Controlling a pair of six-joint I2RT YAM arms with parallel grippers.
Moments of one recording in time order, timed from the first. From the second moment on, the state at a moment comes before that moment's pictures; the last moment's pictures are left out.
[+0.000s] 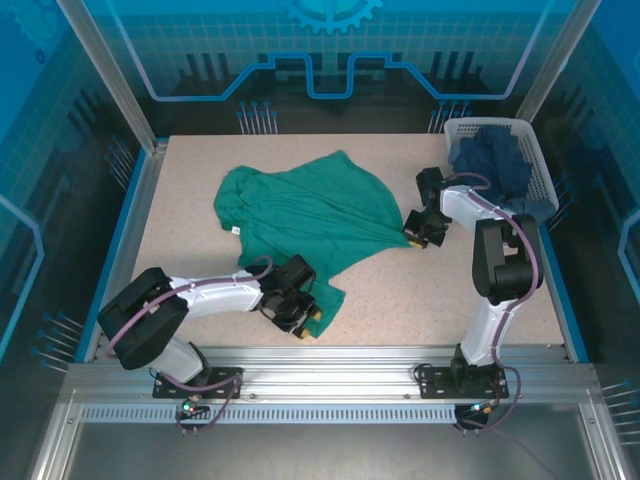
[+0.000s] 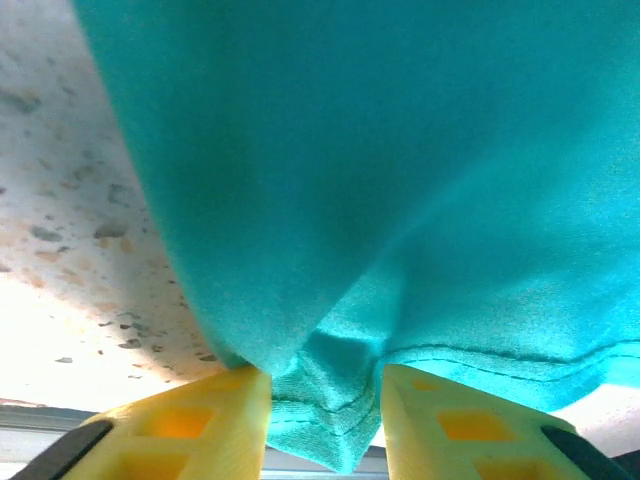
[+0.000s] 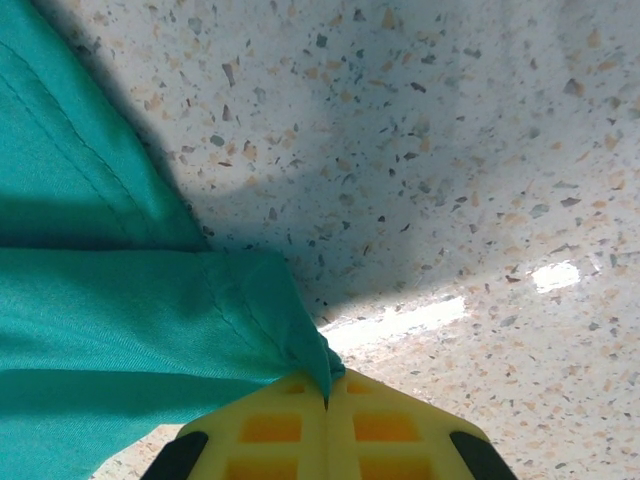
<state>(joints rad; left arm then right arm) -0.81 1.52 0.70 -0.44 0.36 -1.80 0.13 1.89 1.31 -0.88 -0.10 0.63</state>
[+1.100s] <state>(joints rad) -0.33 1.16 1.72 -0.74 -0.12 -0.91 0.25 1.34 1.70 -0.81 -0.16 0.68</state>
